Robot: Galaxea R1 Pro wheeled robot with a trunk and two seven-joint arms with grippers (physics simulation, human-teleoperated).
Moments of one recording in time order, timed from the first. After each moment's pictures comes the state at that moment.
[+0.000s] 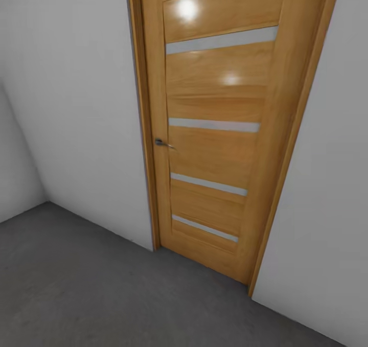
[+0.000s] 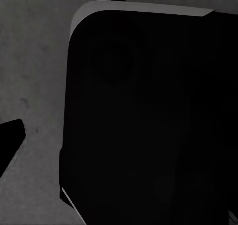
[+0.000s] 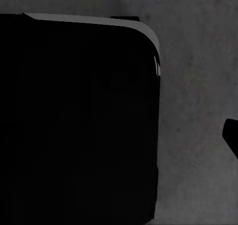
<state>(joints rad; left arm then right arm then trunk) 0.00 0.00 0.06 -0.07 0.08 0.01 0.00 0.00 -0.01 0.01 0.01 0.00 -0.15 -0.01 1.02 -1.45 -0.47</state>
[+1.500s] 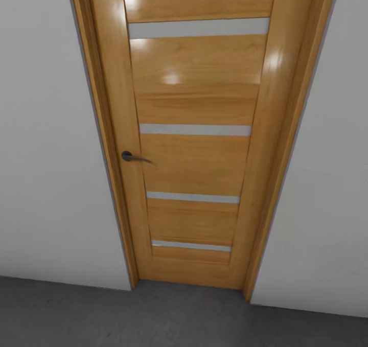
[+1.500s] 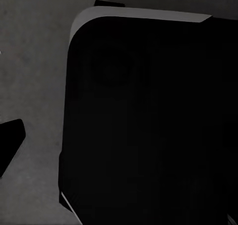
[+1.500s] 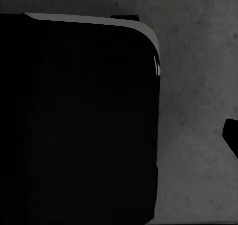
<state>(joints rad) 0.00 0.00 0.06 -0.07 0.08 -0.01 0.00 0.00 -0.01 0.01 0.01 0.00 -0.15 -0.01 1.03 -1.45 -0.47</state>
